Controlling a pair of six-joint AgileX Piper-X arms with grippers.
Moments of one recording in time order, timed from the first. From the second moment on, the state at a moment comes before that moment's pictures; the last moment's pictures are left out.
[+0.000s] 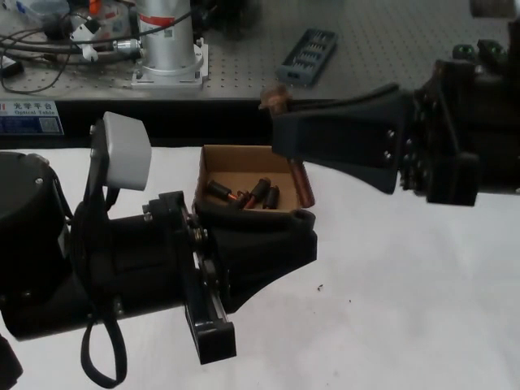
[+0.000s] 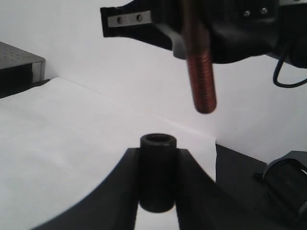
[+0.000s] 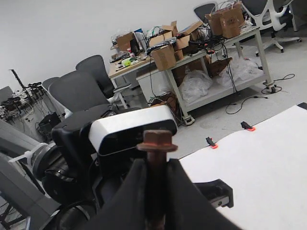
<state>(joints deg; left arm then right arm) -36.6 63.1 -27.4 -49.9 39.8 -13.5 40.6 63.5 -42.7 -14.4 -47.0 22.2</state>
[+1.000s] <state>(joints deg) -36.6 63.1 -27.2 -59.8 39.4 -13.9 40.6 63.5 -42.9 -16.3 -45.8 12.3</state>
